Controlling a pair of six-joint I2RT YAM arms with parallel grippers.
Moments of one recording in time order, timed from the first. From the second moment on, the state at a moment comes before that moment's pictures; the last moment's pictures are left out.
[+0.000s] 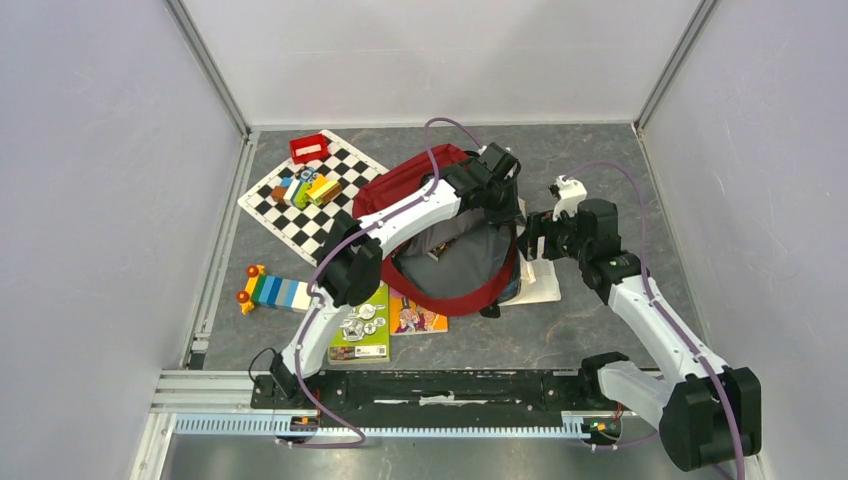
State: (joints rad) left arm -0.84 2.30 2.11 -0.63 0.18 -0.84; right arm 0.22 1.03 0.66 -0.19 -0.23 0.09
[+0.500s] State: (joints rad) left arm -0.84 2.28 2.07 -0.59 0.20 -0.85; right arm 0.19 1.19 0.66 -0.17 -0.46 0.15
